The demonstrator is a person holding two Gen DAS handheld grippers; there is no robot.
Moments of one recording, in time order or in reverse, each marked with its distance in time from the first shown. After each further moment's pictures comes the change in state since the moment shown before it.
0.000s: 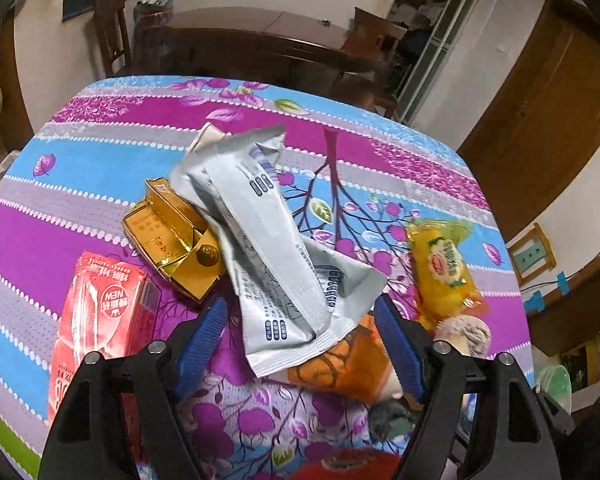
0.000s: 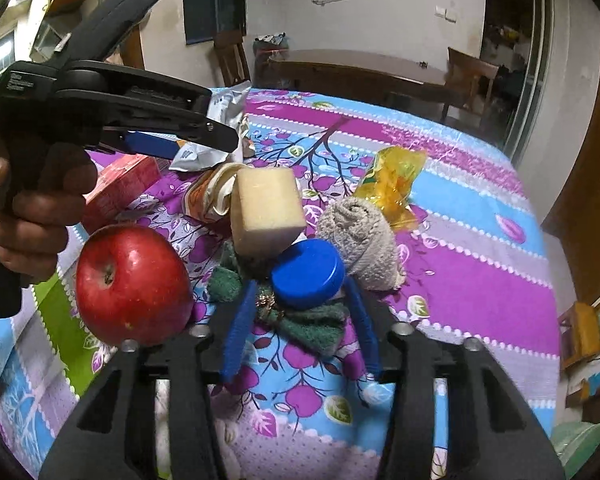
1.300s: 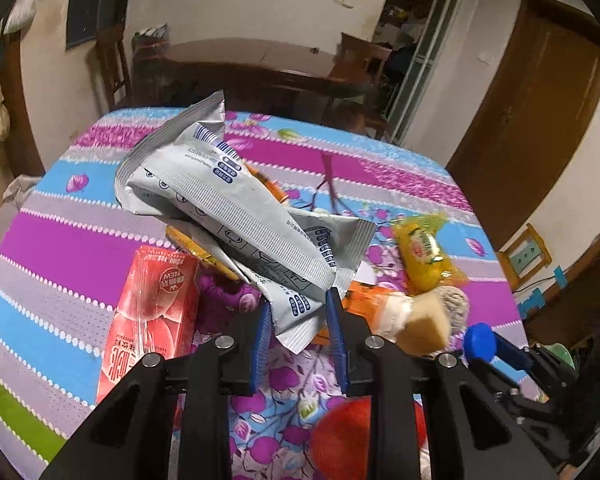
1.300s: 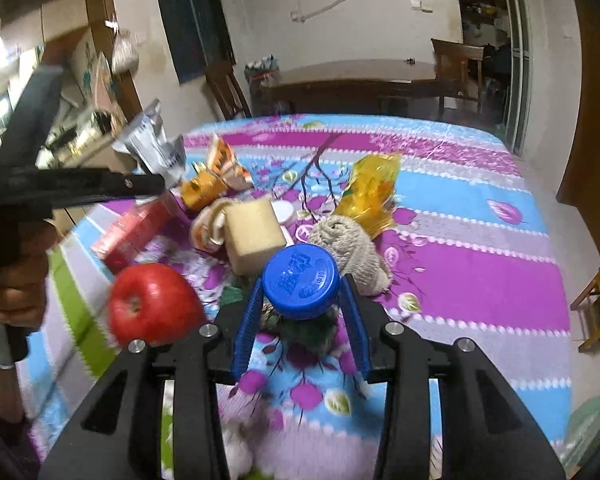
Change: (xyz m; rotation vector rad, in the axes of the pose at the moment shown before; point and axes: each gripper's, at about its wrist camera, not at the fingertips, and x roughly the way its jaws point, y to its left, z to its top) left arm -0.065 0.008 -0.033 0.071 -0.121 -0.015; right arm -0.033 -0.029 -0.003 0.163 -0.088 0.102
